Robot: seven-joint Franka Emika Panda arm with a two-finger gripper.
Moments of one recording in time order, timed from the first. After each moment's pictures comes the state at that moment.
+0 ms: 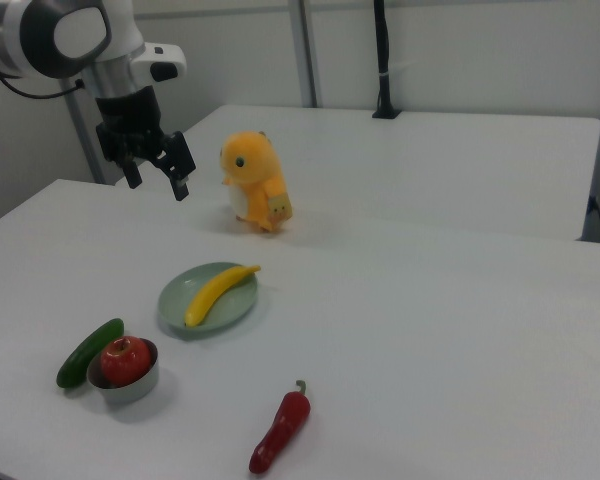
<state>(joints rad) 0.08 -0.04 -0.03 -1.65 0.02 1.70 0.06</state>
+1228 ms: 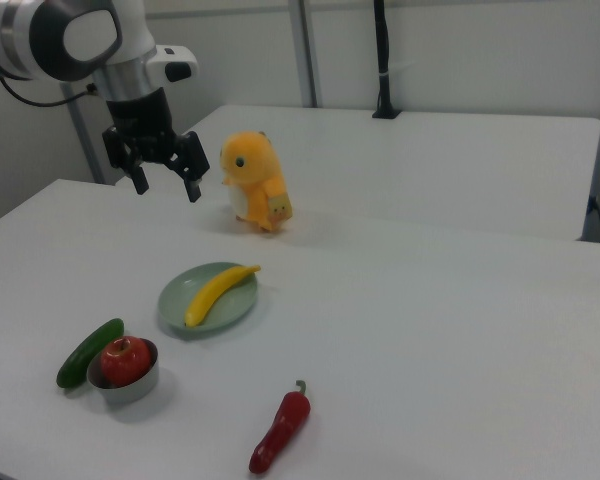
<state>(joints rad) 0.06 -0.03 -0.04 -1.66 0.02 1.70 -0.10</state>
